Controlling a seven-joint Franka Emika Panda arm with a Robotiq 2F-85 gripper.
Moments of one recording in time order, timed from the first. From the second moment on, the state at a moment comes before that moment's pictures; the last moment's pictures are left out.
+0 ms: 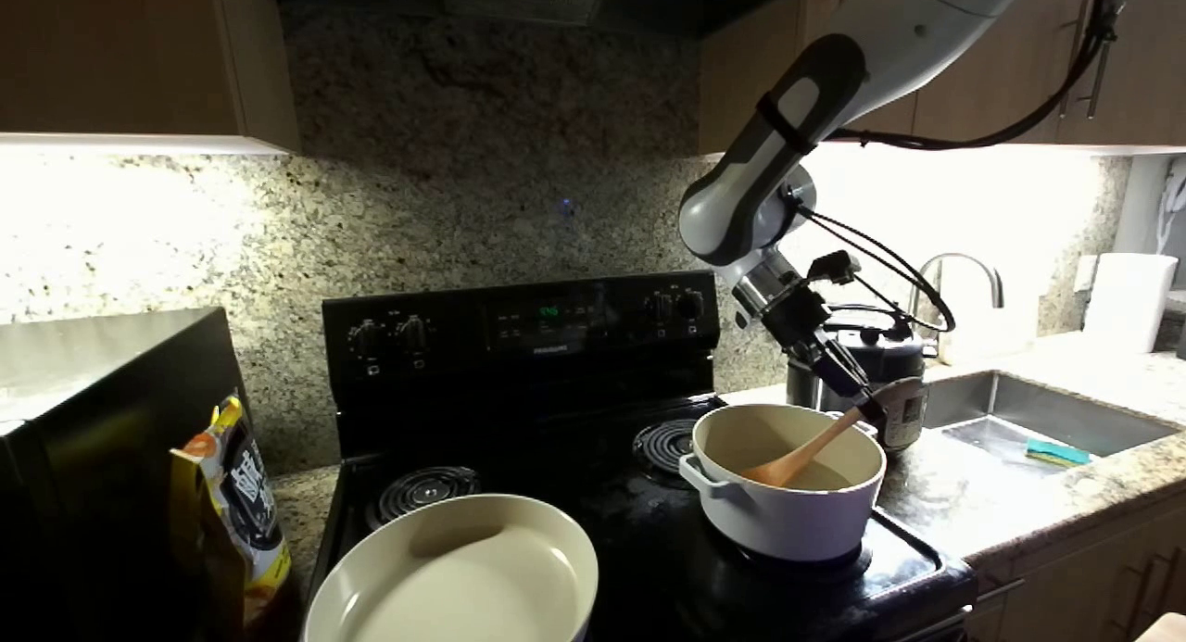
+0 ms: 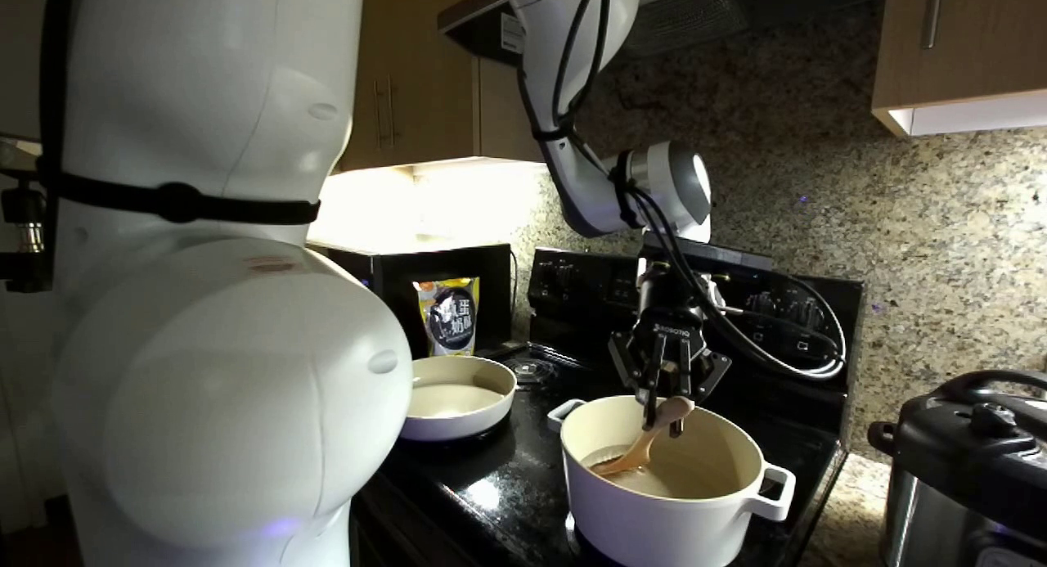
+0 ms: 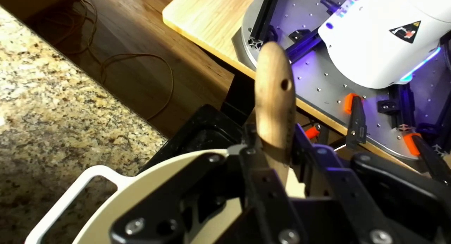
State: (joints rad) arm -0.07 0.15 -0.02 -2.16 -0.30 1.56 -0.55
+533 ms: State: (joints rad) arm -0.09 0.15 -0.05 -2.20 -0.33 1.56 -0.57
